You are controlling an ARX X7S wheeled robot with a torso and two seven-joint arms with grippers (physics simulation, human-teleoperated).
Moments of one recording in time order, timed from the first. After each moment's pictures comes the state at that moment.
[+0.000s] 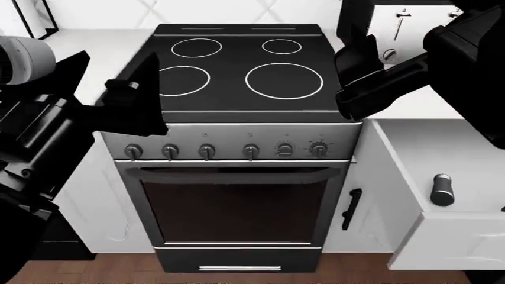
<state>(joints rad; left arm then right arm) -0.81 -0.74 0.05 0.72 -1.50 -0.79 -0.75 1.87 0.83 -0.85 -0.50 2.13 1.09 1.32</state>
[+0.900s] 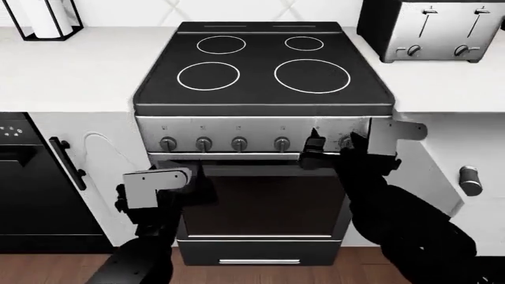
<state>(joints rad) -0.37 -0.32 0.40 0.06 -0.54 -0.24 -0.43 0.81 0.62 -0.84 0.05 1.15 0.13 0.58</state>
